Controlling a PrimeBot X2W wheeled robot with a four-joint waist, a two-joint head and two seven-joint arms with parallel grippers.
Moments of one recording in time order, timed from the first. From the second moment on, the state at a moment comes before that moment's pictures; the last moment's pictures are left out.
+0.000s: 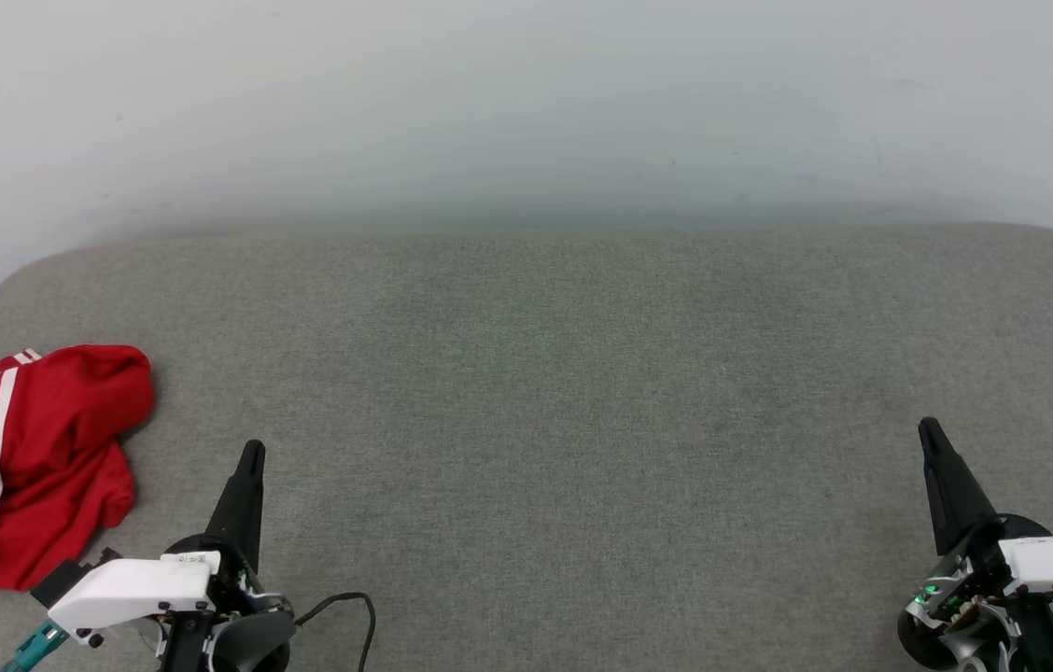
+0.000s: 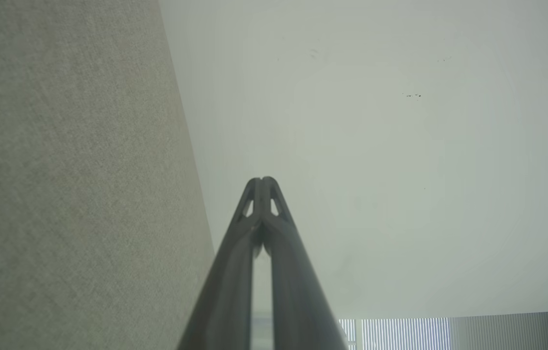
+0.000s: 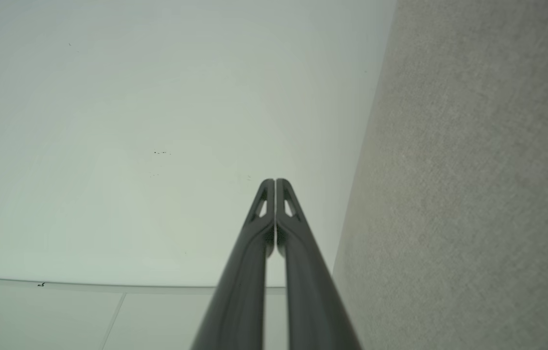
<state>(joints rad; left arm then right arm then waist) -0.11 0.05 0.11 0.25 -1.61 -0.13 0.11 -0.10 -0.05 -0.11 0.24 1.62 0.13 0.11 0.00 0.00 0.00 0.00</state>
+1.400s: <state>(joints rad) -0.05 0.05 0.10 0.26 -1.59 -0.13 0.08 -0.05 -0.05 -0.09 0.26 1.59 0.13 0.08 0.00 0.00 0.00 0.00</state>
